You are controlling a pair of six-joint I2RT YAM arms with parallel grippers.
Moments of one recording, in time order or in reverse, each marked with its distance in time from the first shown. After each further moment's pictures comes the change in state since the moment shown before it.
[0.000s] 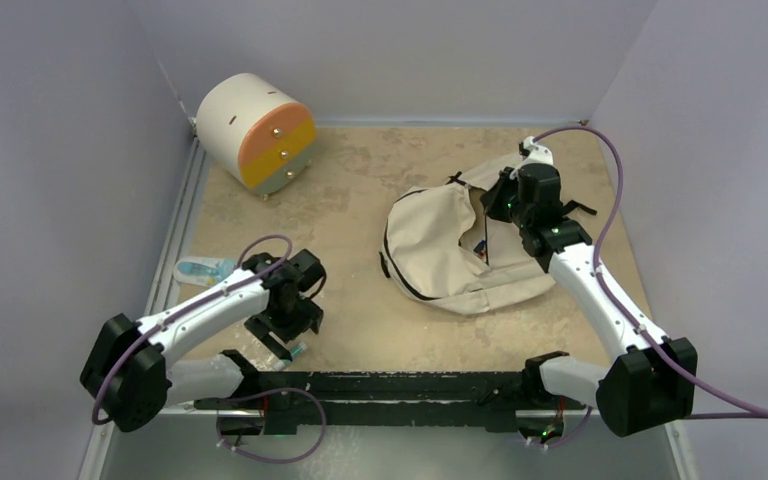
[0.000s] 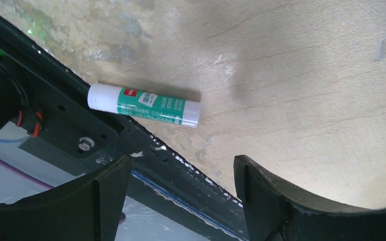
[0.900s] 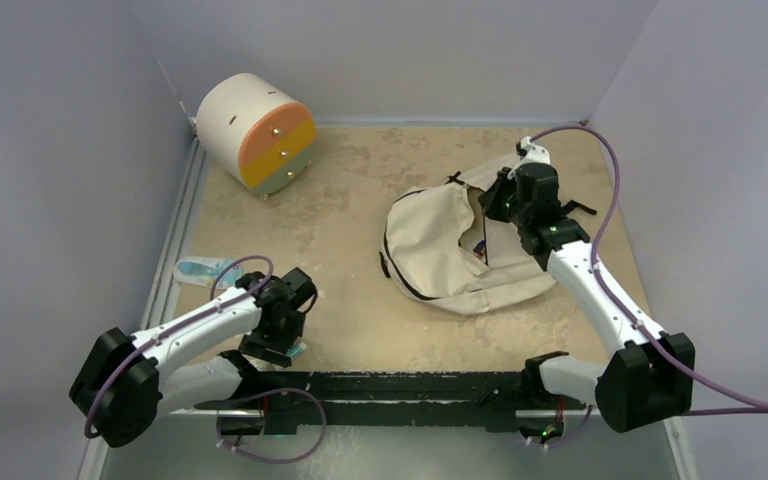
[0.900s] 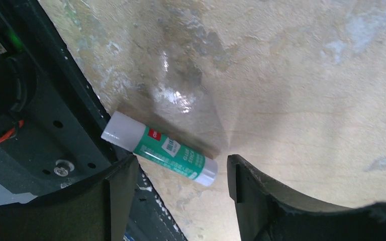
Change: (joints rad) left arm 0.000 -0.135 -0.176 0.035 -0.076 -0.457; right arm 0.000 0.019 0.000 0.007 -0.016 -0.004
